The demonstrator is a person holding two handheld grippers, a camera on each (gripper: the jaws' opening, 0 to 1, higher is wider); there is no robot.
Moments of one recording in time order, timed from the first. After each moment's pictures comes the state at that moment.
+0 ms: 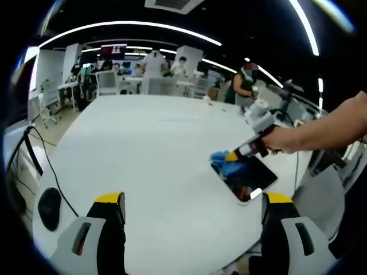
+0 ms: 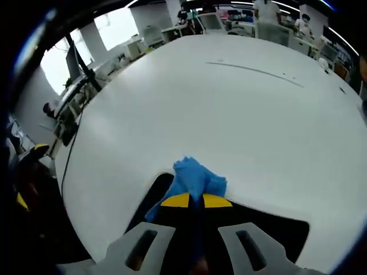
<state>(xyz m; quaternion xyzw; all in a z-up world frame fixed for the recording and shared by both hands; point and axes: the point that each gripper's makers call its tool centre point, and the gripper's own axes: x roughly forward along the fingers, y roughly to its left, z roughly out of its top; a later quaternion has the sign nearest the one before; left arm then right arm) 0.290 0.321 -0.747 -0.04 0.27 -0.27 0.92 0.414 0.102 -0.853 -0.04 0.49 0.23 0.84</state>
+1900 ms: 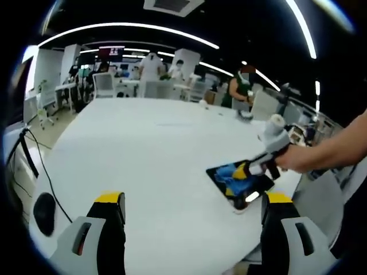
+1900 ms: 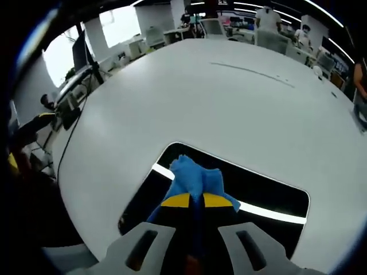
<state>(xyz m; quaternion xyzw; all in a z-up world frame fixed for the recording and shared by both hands) 0.298 0.308 -0.734 -0.05 0.25 -0.28 0.93 0.366 0.096 -0.853 -0.08 0.46 0.22 0.86</state>
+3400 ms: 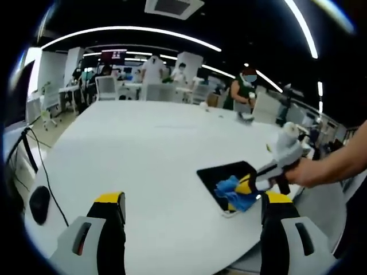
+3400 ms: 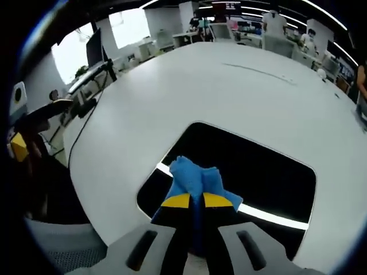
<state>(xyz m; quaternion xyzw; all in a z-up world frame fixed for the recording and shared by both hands) 0.283 0.273 -0.737 -0.05 0.24 -0.26 0.93 0.315 0.101 -0.852 -0.08 0.44 0.25 0.86</state>
